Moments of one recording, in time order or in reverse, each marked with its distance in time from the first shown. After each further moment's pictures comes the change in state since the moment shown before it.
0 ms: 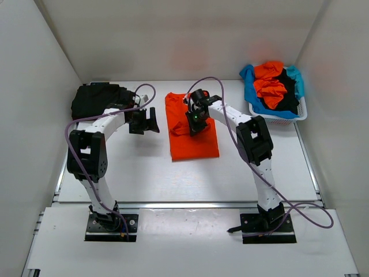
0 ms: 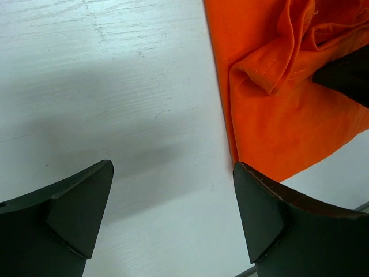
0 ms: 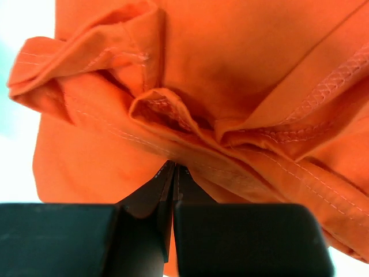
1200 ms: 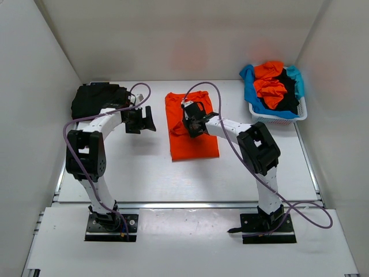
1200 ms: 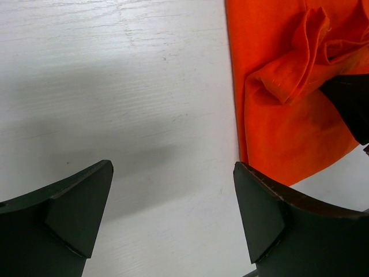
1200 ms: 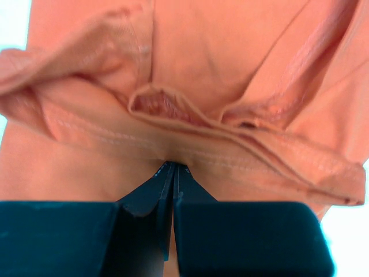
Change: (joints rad) left arm 0.041 -0.002 -0.003 0.007 0.002 -0.009; right arm 0.116 -0.184 -0.375 0.406 0.377 0.026
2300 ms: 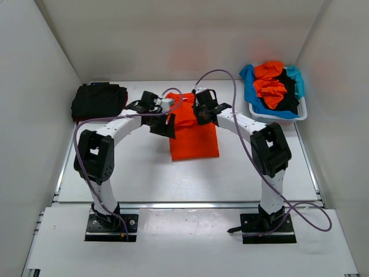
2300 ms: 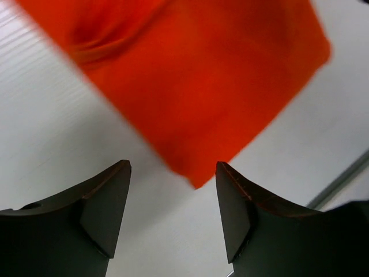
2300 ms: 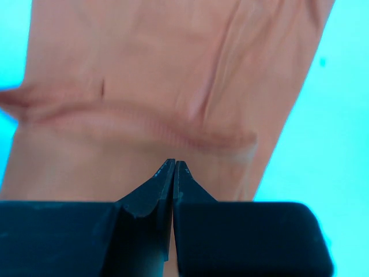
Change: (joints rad) left arm -0.204 0.003 0.029 -0.019 0.065 0.138; right arm -0.093 -0.054 0.074 0.000 0.041 -0.007
